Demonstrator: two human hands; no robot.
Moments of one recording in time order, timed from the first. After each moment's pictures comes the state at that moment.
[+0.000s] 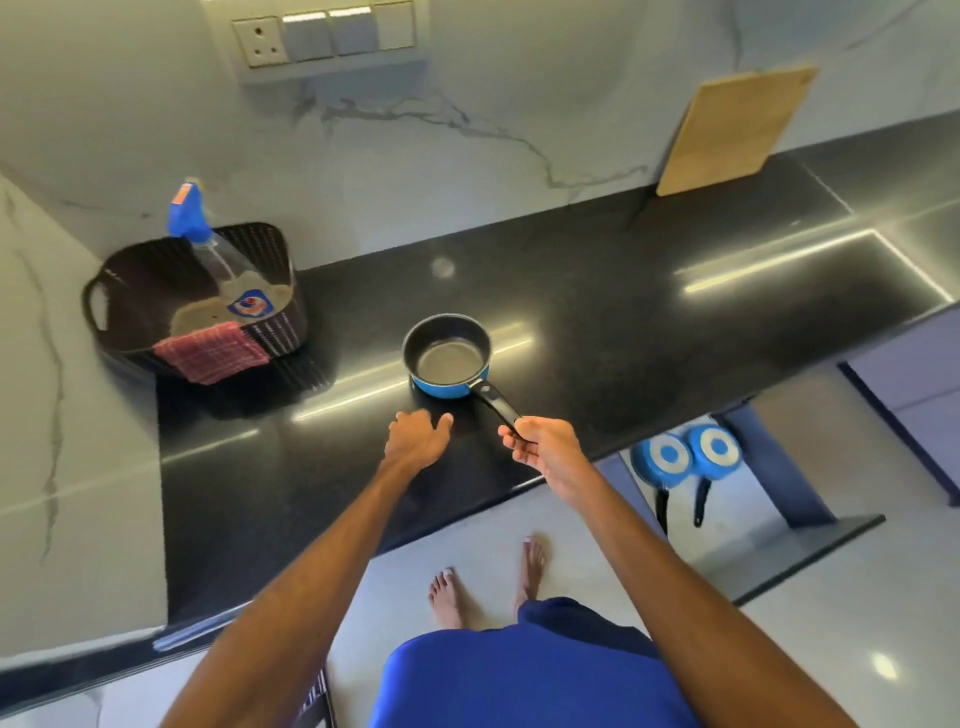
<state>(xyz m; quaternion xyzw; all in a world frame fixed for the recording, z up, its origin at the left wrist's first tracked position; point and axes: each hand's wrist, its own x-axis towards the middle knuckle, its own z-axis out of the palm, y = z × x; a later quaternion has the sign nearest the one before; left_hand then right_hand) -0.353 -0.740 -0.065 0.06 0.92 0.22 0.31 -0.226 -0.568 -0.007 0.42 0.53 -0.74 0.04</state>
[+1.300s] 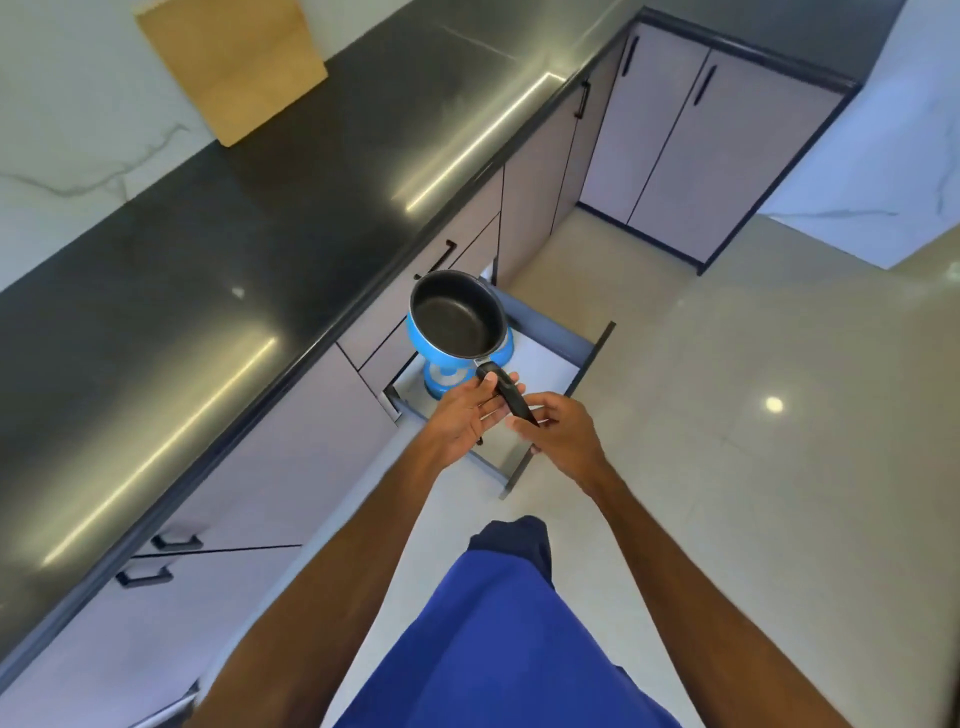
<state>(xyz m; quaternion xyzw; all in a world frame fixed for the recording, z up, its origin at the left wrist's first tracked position) 0.102 -0.271 -0.042 0.09 0.47 0.58 0.66 0.270 -0.217 -0.020 0.50 0.65 -0.55 -0.13</state>
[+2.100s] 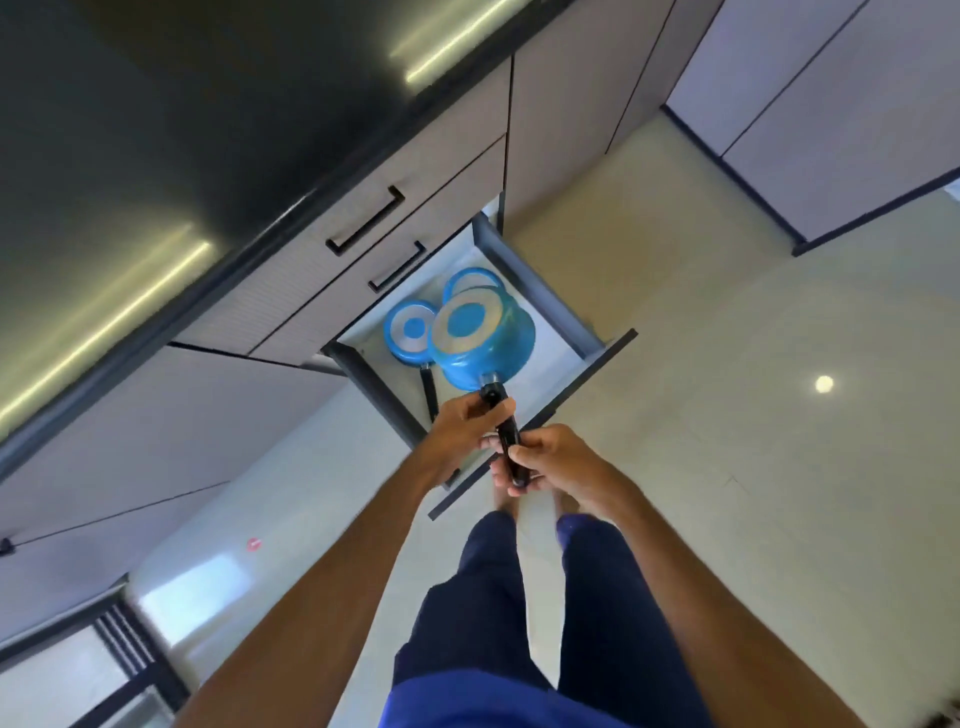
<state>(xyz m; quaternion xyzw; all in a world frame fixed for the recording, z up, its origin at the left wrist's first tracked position) 0.135 -0.026 -0.208 0.02 0.64 0.47 0.60 0.282 0.076 -0.179 0.40 0.47 -0.76 0.19</state>
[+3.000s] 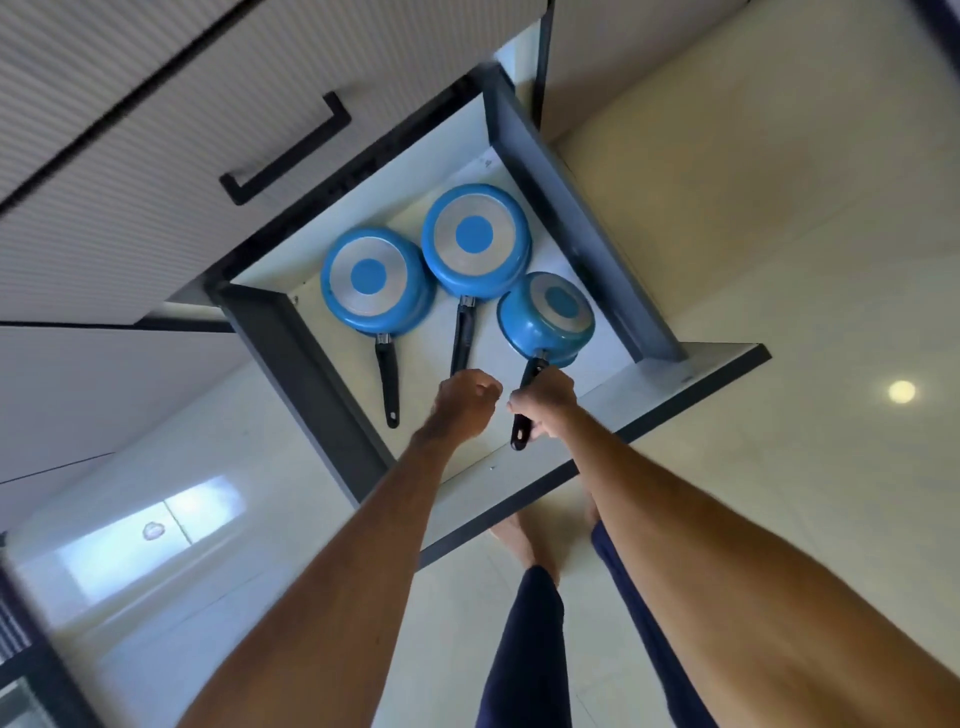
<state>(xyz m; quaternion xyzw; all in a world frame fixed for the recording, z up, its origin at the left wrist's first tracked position) 0.105 0.073 -0.603 0.08 0.84 0.20 0.50 0.174 0.187 -0.617 0.59 0.53 -0.52 0.32</state>
